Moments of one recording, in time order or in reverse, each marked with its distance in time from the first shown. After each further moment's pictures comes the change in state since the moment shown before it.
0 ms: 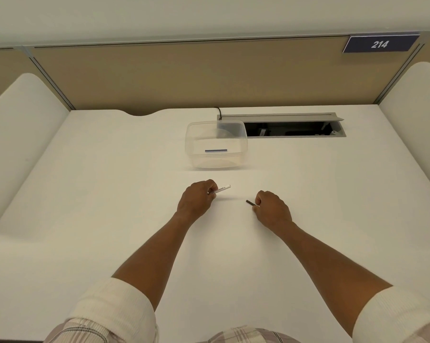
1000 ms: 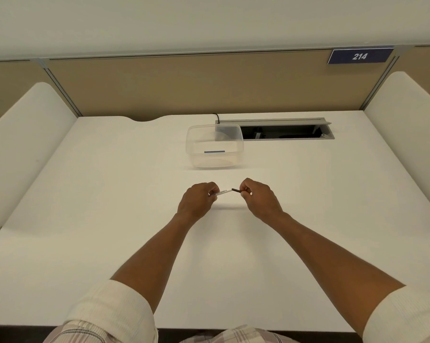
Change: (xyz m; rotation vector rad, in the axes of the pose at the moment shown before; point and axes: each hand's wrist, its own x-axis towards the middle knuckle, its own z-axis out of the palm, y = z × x) left_hand -0.038 0.017 -0.007 0.019 0.031 0.071; right_hand -0.035 -0.042 -0.035 0.262 0.091 -0.190
